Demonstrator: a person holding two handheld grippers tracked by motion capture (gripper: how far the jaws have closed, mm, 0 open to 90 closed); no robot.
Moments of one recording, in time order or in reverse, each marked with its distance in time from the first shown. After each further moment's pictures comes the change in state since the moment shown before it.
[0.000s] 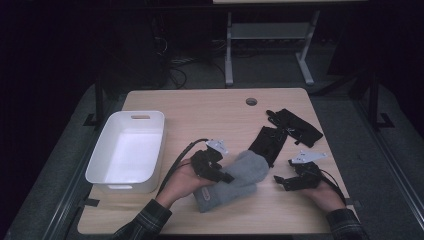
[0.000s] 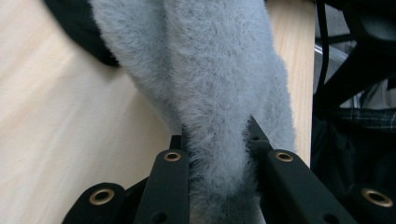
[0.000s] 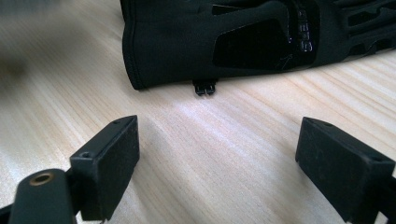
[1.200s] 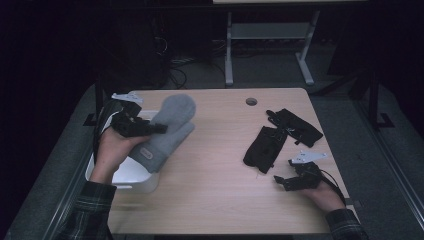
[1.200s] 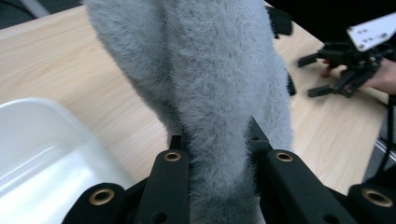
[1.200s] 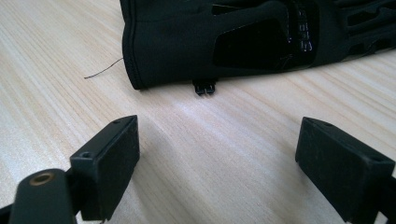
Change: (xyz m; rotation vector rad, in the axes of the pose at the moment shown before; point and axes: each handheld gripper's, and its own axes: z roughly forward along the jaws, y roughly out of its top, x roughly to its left) left arm 0.059 -0.046 -0.192 -0.256 0.332 -0.300; right arm 0.000 0.000 0.000 -0.002 -0.001 -0.002
